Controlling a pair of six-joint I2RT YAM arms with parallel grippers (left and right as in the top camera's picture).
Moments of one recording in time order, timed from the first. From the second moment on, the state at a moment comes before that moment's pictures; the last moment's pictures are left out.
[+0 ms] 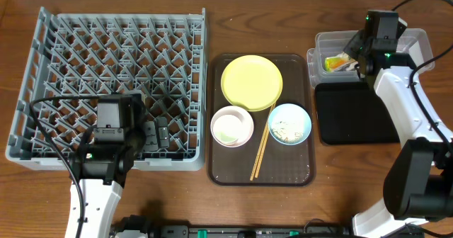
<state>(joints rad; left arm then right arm) -0.04 0.99 0.86 -0.90 -0.01 -0.15 -0.02 1.78 1.34 -0.38 0.24 0.56</state>
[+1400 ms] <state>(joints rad) -0.04 0.99 0.87 -0.90 -0.01 -0.15 0.55 1.55 0.89 -0.56 -0.09 0.19</state>
